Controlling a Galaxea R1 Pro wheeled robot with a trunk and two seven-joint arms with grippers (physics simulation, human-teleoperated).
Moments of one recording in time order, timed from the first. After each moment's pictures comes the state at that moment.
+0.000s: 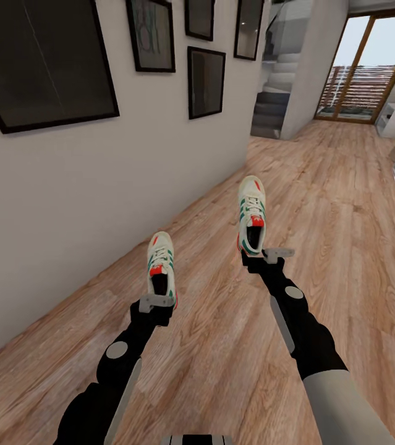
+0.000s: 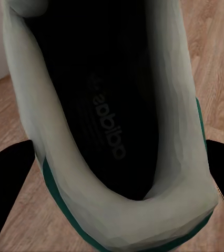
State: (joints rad) left arm -0.30 -0.12 -0.21 -1.50 -0.05 0.37 0.06; right arm -0.67 0.04 0.04 -1.17 -0.02 0.18 0.00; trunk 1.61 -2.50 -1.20
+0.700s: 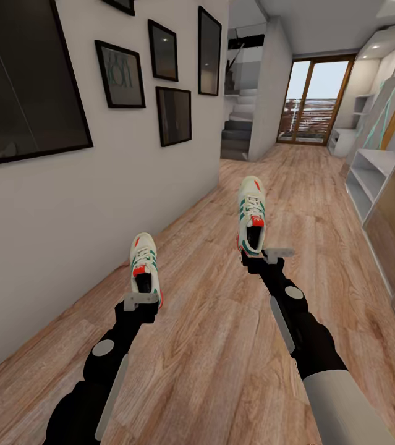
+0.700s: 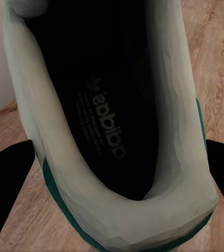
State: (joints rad) left arm -0.30 -0.12 -0.11 -1.50 -0.04 0.37 0.05; right arm -0.67 0.04 0.04 -1.16 -0.02 0.18 0.00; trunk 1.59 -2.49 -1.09
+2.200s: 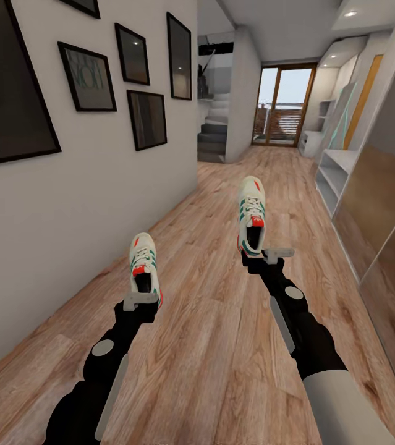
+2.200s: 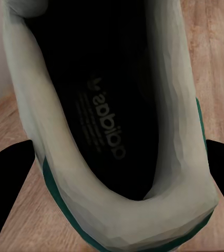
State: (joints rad) left arm -0.30 -0.12 -0.10 -1.50 -0.04 0.37 0.05; right arm -0.67 0.04 0.04 -1.16 -0.02 0.18 0.00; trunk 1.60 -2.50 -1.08
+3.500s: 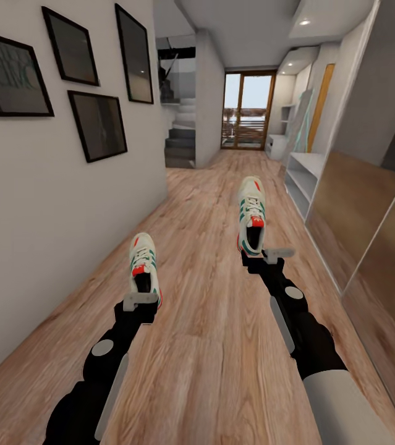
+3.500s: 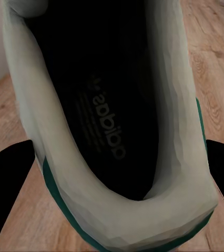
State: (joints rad) left arm -0.30 -0.12 -0.10 -1.50 -0.05 0.37 0.05; right arm -0.67 0.04 0.04 -1.16 -0.02 0.18 0.00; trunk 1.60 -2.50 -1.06
